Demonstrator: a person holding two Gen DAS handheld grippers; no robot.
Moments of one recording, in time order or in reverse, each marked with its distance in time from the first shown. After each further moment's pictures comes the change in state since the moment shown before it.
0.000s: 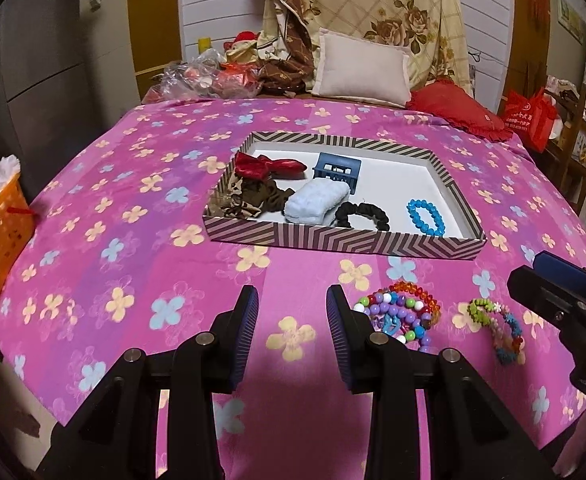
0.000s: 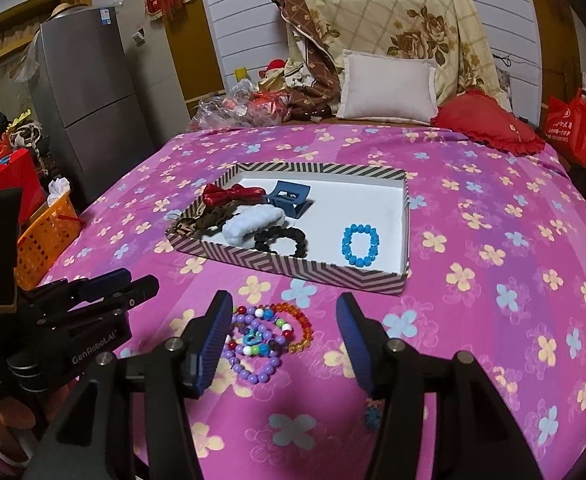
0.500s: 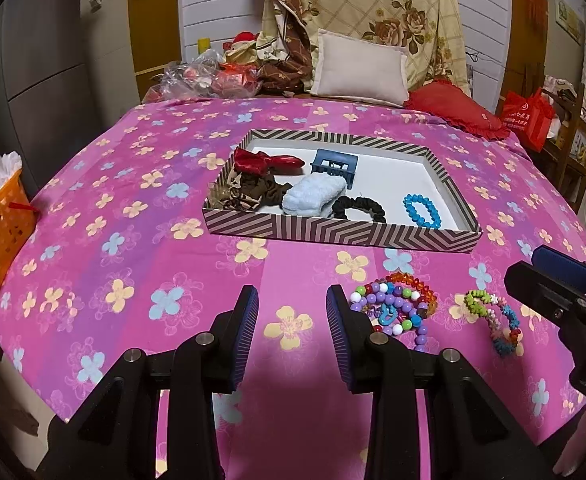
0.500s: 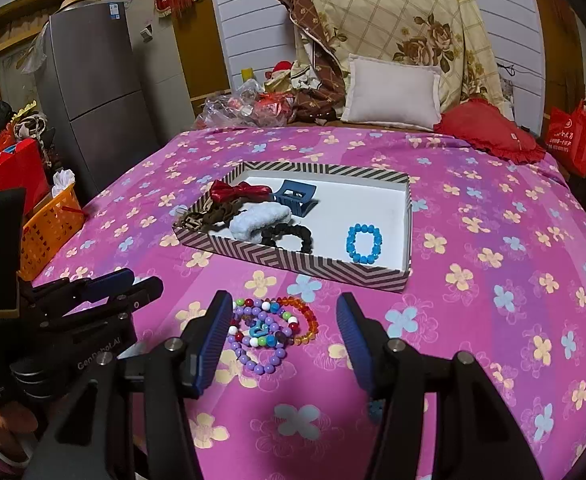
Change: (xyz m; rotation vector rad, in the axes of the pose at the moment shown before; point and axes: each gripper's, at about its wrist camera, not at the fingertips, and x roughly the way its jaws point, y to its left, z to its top) left arm -0.004 -0.001 -0.009 0.000 0.002 -0.005; right arm -0.007 0.008 -0.005 -0.025 -0.004 -0.004
